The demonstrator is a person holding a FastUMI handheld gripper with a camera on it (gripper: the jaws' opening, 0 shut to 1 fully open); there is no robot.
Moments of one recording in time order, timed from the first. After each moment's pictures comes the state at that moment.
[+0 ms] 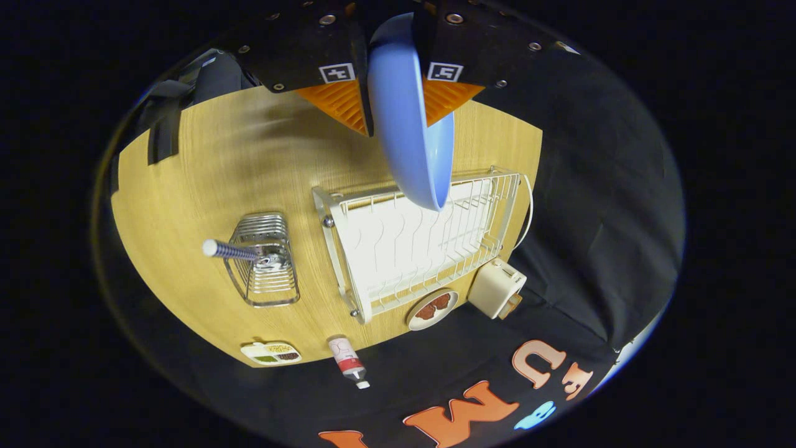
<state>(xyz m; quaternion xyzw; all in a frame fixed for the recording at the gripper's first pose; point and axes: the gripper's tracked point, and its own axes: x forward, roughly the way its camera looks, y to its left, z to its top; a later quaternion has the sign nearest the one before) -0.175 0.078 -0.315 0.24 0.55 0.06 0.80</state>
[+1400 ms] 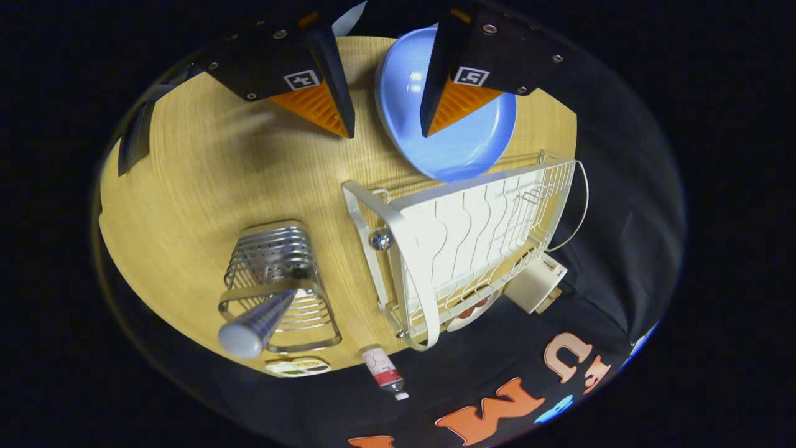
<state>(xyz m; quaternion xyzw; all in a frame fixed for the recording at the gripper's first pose) -0.148 0.042 -0.399 0.22 0.51 -0.02 0.83</state>
